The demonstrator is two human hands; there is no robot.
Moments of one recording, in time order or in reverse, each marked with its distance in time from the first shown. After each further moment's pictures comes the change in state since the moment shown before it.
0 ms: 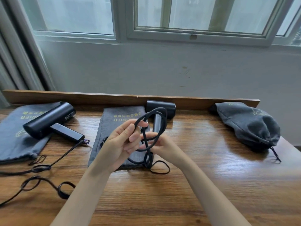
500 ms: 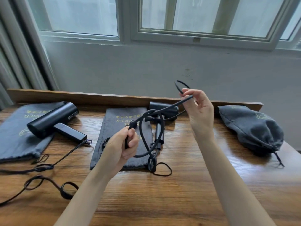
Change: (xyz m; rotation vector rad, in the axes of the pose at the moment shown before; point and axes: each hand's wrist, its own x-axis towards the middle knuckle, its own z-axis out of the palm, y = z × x) left_hand -0.010 0.000 0.001 0.100 0.264 -0.123; right_hand 0.010 -0.050 -0.063 0.130 0.722 -0.440
